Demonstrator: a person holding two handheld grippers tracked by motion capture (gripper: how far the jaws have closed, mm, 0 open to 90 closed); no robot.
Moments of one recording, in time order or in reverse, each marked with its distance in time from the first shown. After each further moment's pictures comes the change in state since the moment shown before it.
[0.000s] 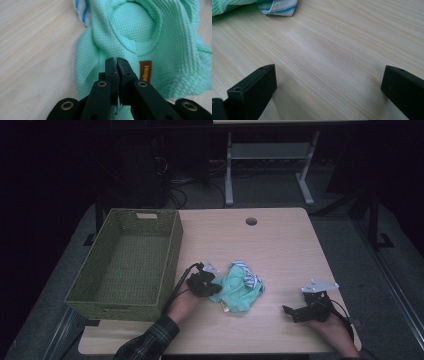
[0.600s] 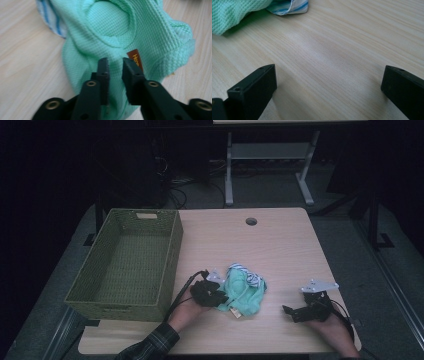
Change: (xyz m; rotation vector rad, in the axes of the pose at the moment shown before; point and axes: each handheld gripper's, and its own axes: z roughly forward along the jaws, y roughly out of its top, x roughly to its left) left arm -0.025 -0.005 -0.007 -0.017 -0.038 0.060; right arm 0.000 0.000 0.000 0.000 0.000 0.000
